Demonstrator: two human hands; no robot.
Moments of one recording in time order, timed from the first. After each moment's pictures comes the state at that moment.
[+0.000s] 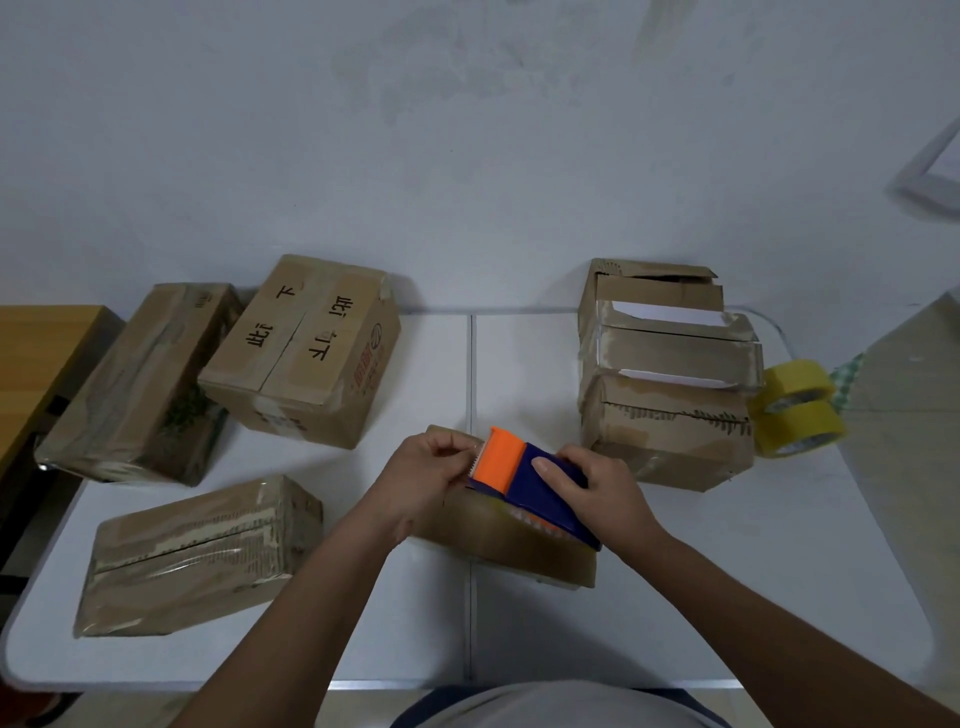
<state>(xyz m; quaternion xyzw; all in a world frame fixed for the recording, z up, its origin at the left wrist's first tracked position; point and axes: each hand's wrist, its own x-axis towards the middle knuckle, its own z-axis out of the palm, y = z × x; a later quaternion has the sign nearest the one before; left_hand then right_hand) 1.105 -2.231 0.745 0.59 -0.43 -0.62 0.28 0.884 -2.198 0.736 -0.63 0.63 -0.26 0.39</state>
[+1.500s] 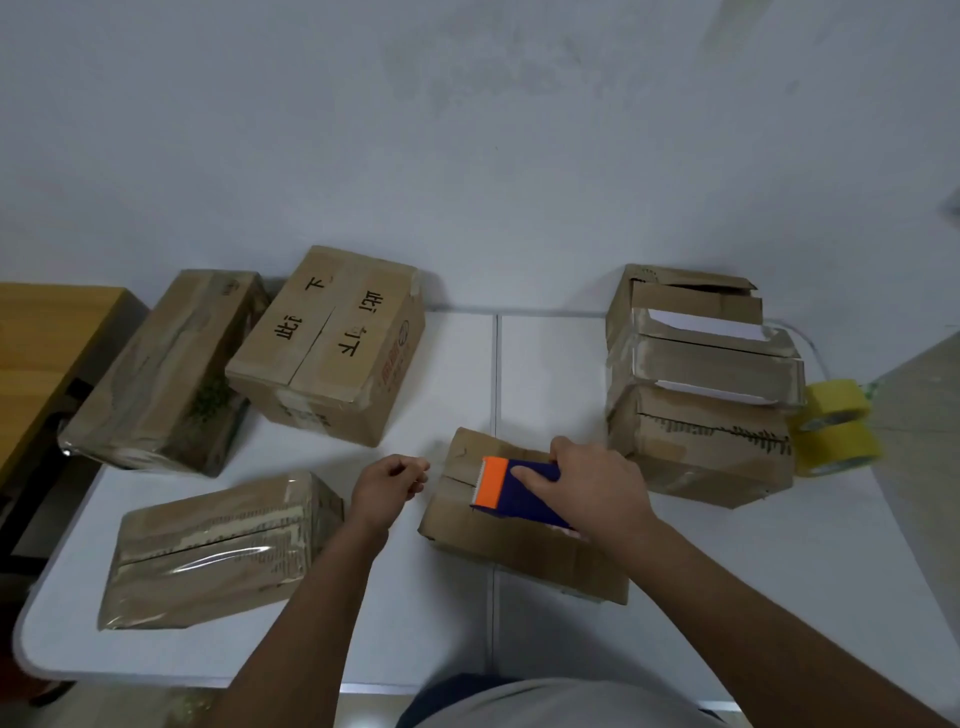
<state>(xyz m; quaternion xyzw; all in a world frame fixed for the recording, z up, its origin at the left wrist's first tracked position) 1.182 -2.242 0.648 0.70 -0.33 -0.53 0.34 0.941 -2.232 0.754 -0.72 0.68 0.06 0.16</state>
